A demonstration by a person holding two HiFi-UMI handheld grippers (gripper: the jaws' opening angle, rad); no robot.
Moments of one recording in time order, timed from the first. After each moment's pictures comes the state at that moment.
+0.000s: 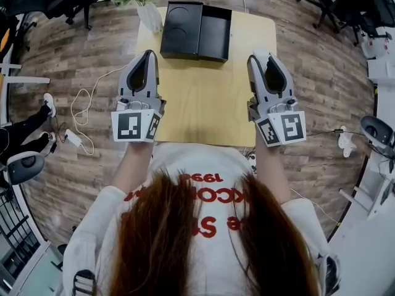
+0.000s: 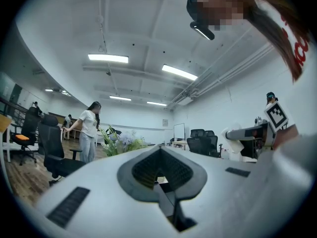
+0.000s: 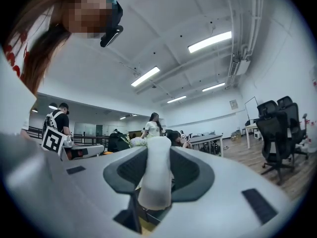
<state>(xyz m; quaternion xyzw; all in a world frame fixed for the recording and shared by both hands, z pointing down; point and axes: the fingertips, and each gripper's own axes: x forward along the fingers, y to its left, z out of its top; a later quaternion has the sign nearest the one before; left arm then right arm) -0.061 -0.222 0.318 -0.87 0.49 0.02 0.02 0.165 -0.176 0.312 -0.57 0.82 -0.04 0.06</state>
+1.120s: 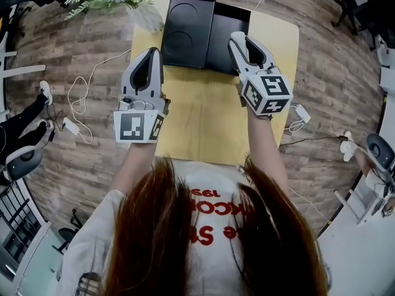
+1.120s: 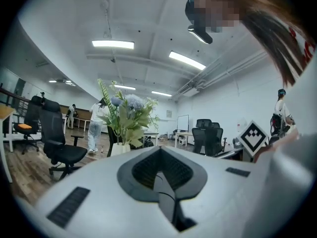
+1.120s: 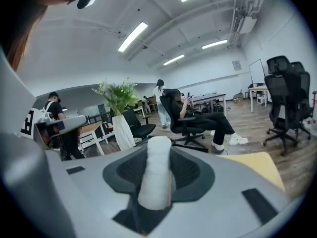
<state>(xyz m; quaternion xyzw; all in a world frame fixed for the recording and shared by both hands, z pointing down) -0.051 -0.301 0.396 -0.86 0.50 -0.02 -0.02 0.135 -0.324 0.483 -0.53 0.82 -0.21 -0.08</state>
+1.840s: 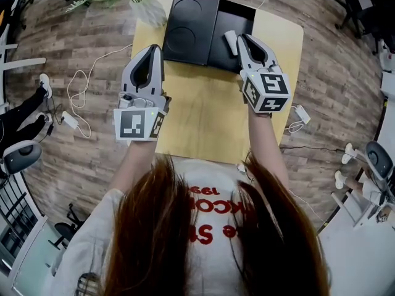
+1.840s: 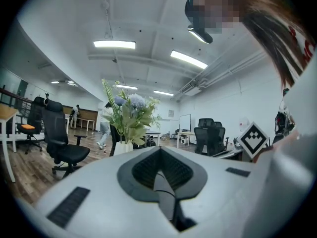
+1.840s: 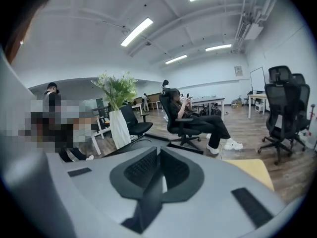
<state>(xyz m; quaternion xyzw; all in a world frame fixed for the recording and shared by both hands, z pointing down) -0.058 -0.299 0.402 -0.86 0.52 -0.02 -0.03 0.136 -0.329 0.493 -0.54 0.81 -0.18 -0.12</state>
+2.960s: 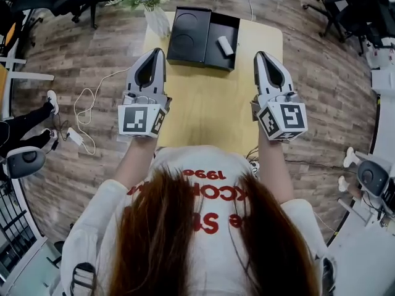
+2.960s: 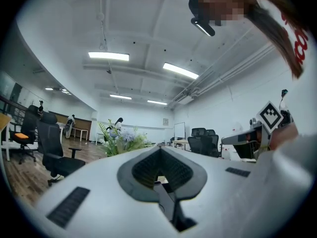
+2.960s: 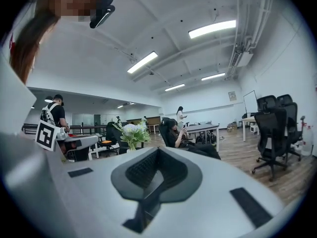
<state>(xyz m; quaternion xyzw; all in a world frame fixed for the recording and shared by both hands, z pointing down) -0.058 -0.248 0.331 -0.87 0.49 0.02 0.02 0.169 -0.219 0.343 -0.58 0.81 -0.08 -0.01</state>
